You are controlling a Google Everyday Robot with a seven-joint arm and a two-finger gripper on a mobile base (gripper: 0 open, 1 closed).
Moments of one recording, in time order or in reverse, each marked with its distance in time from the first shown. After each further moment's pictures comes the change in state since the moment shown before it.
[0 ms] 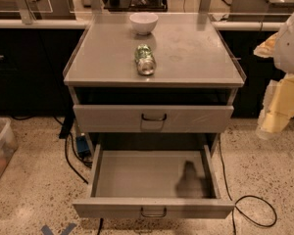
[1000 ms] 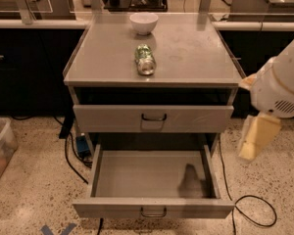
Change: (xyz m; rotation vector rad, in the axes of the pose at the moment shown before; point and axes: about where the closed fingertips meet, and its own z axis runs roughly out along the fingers) arm 0.014 0.013 0.082 -0.017 -0.017 0.020
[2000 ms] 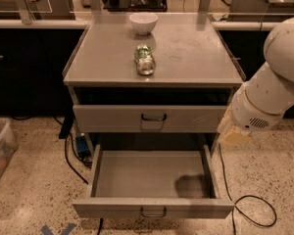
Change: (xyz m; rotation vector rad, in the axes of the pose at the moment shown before) arm 0.000 0.006 0.067 -0.070 0.014 -0.023
